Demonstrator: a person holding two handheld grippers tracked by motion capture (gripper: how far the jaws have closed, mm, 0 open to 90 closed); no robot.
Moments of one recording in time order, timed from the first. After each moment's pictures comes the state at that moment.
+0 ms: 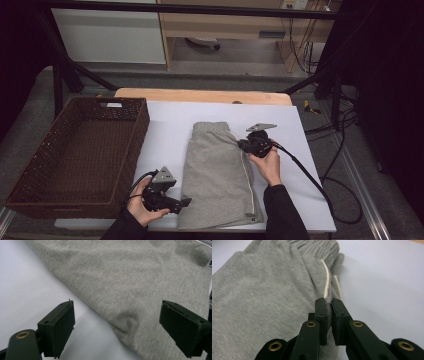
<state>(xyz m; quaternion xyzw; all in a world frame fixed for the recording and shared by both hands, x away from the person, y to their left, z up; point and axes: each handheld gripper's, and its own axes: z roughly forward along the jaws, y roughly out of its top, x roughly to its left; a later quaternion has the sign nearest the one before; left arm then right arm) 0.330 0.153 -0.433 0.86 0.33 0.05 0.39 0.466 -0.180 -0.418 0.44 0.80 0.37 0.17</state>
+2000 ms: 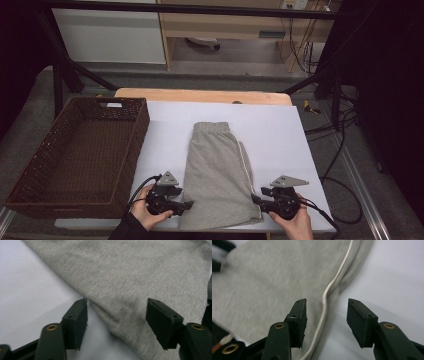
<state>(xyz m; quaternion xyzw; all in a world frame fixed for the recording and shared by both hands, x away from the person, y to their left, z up) 0.324 0.144 -0.444 0.86 0.36 0.02 0.37 0.306 -0.222 -0.430 0.46 0.79 0.38 0.12</state>
